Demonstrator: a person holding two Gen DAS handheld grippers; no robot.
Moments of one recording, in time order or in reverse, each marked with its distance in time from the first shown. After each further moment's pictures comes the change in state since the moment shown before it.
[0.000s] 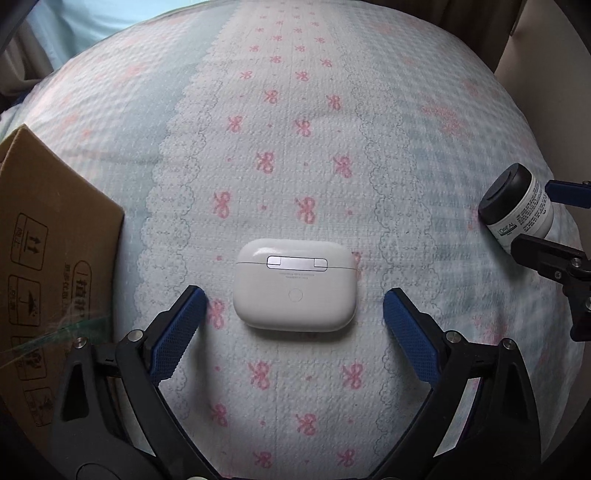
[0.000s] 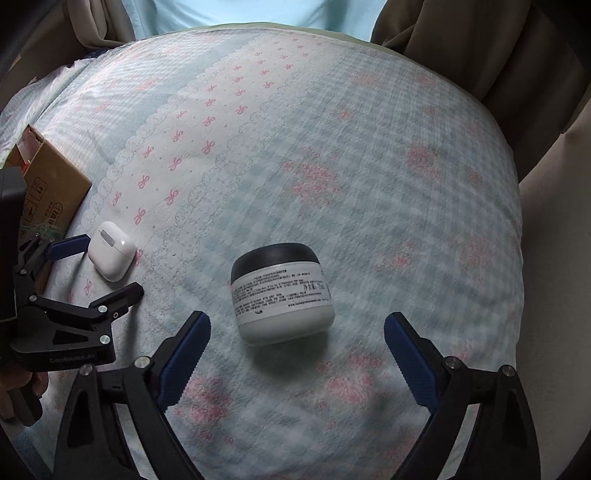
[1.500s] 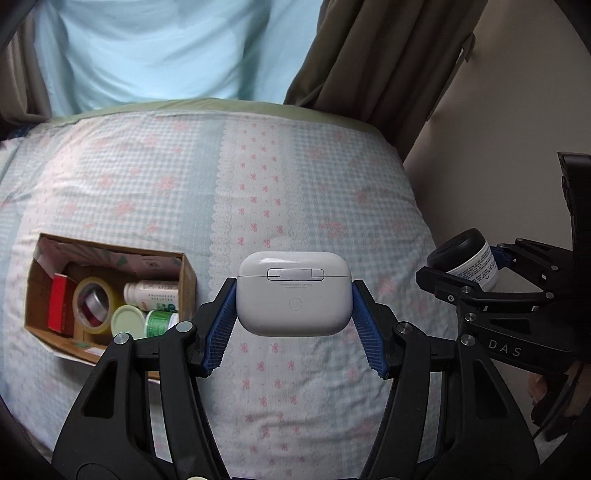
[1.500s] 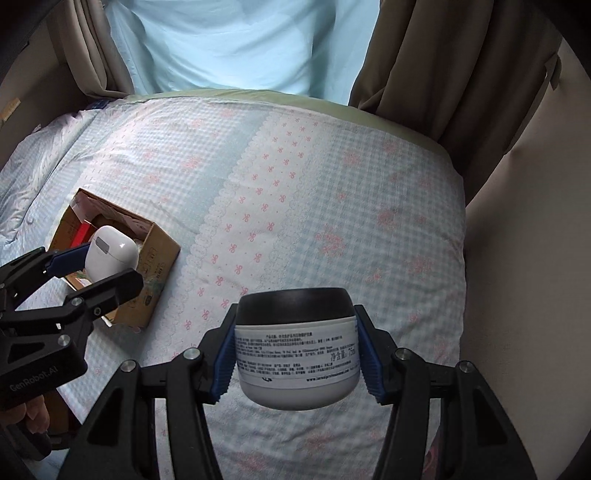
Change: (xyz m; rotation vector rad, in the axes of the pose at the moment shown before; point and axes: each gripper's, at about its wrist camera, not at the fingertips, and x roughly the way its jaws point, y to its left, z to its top) left arm -0.288 0.040 0.027 0.011 -0.177 -0.217; right arm -0.209 0.071 0.020 0.132 -0.094 -0.037
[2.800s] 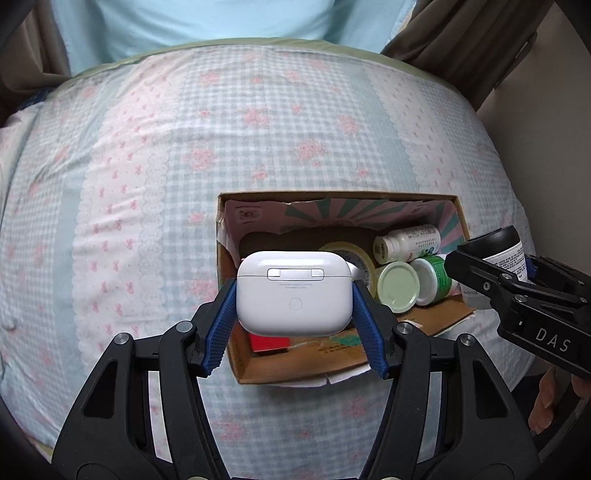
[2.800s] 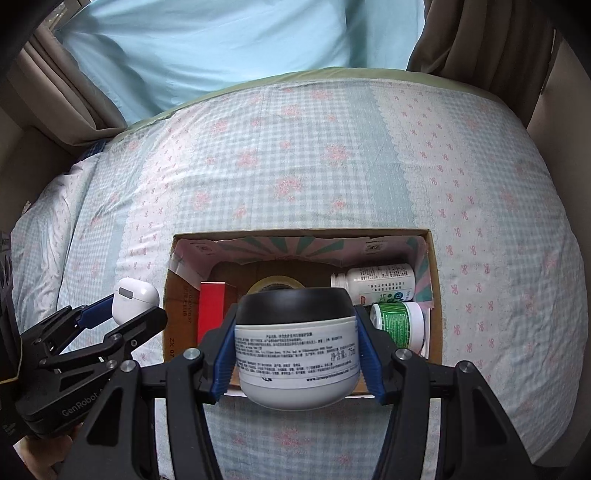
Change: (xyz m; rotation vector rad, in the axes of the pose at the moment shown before) left arm 0.018 0.380 0.002 0.076 0.240 0.029; right arm 0.087 0.329 0.081 0.375 0.065 0.077
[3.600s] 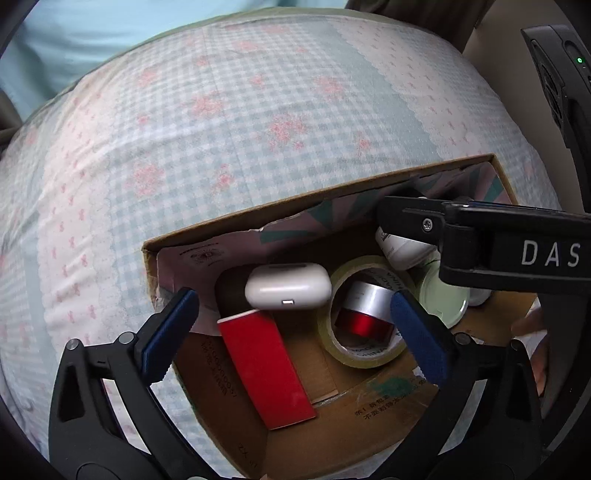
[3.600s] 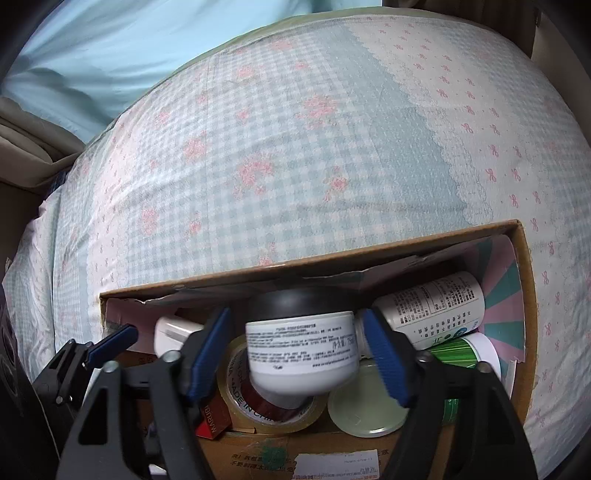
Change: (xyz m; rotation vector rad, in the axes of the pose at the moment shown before) left arm 0.091 -0.012 0.027 0.221 0.055 0.008; right arm 0.122 -0.026 0.043 0.207 0.094 0.040
